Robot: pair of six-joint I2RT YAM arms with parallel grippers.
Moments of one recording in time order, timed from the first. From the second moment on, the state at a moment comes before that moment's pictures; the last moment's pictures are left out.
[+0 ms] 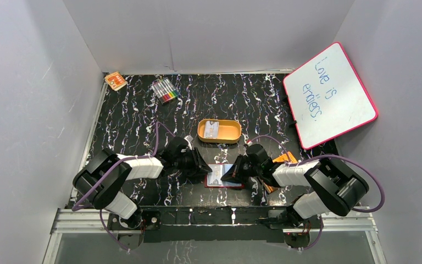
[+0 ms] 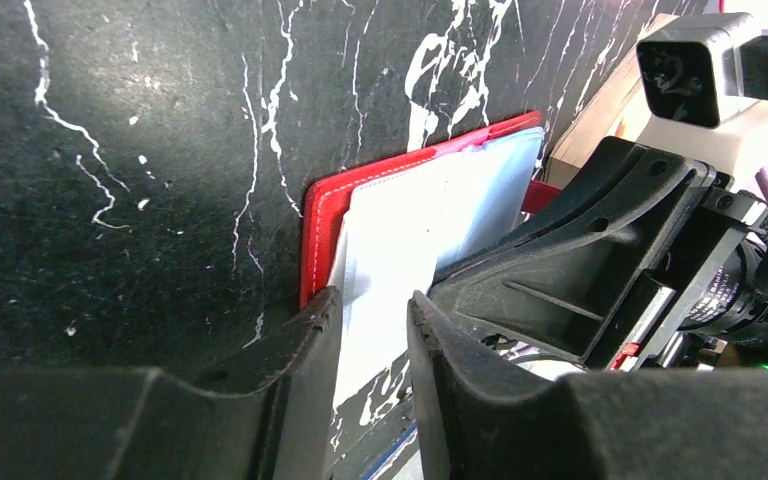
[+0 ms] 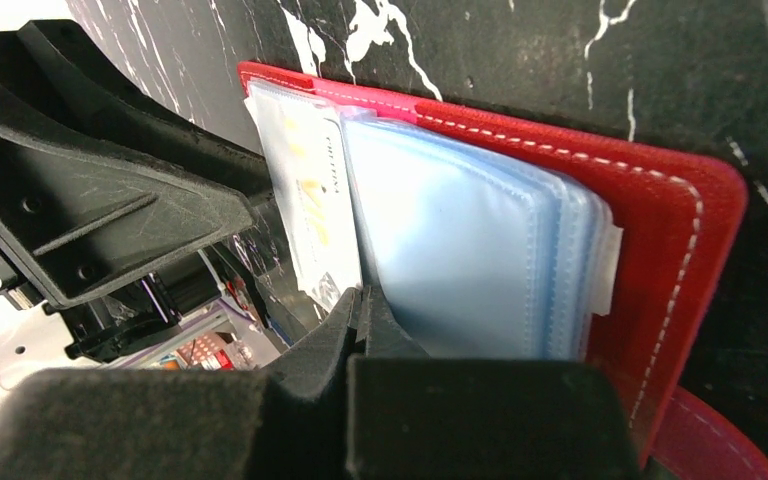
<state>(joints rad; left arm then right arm) -0.69 1.52 0.49 0.23 0.36 -1.07 0.74 1.42 0.32 0.36 -0.40 1.18</state>
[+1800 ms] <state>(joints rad) -0.70 1.15 0.60 -0.43 0.06 -0.92 0.74 1.24 0.69 -0.28 -0.23 0.75</state>
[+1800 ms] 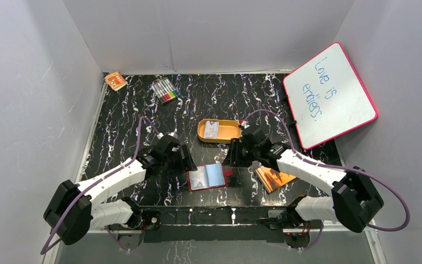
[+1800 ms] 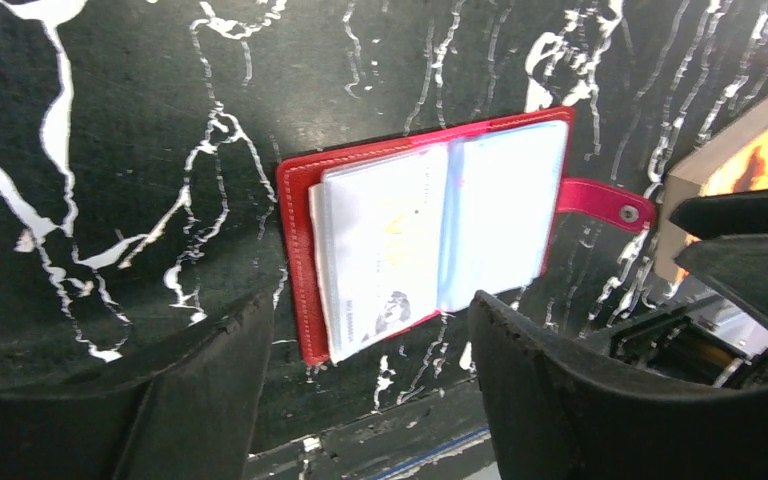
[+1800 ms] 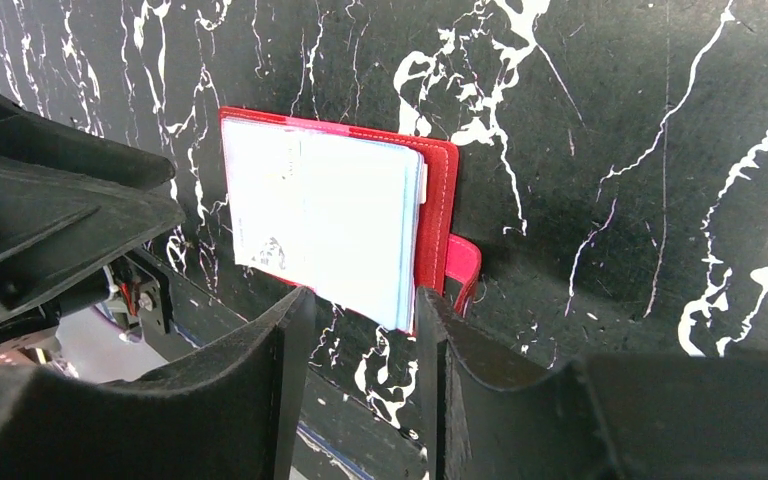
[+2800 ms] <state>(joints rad) -0.70 1.30 0.55 -0.24 0.19 -0.92 0.75 1.25 0.73 -0.27 -0.14 0.70</state>
